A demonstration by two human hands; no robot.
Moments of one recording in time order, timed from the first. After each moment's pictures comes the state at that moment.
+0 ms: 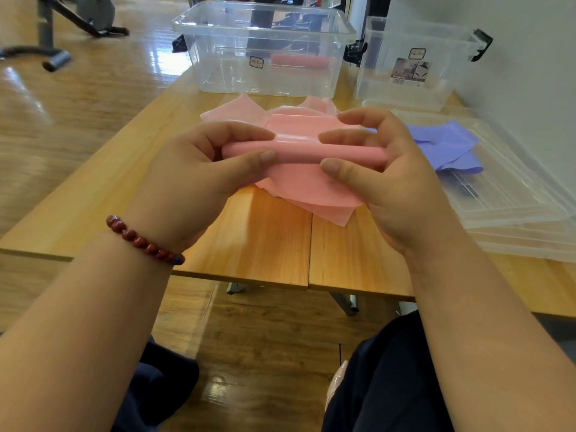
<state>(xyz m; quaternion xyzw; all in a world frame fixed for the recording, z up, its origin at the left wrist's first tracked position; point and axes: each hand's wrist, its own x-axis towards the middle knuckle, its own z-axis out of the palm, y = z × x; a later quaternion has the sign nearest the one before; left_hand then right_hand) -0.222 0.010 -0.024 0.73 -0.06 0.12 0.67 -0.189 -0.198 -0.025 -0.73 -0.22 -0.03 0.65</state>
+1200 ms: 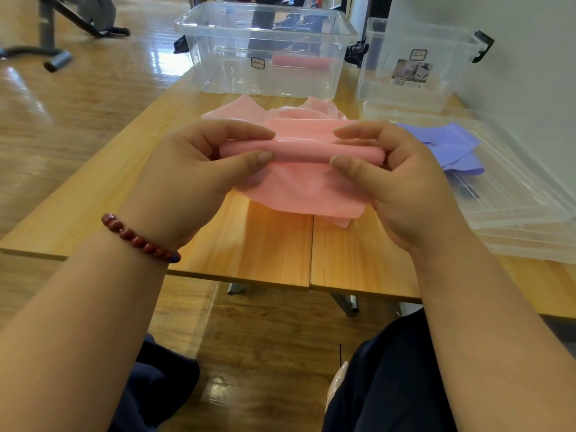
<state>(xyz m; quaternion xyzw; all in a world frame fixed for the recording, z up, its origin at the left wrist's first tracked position) -0.225 0.012 -0.019 0.77 -0.05 0.15 0.62 -0.181 -0.205 -0.031 -0.73 -0.23 -0.05 0.64</state>
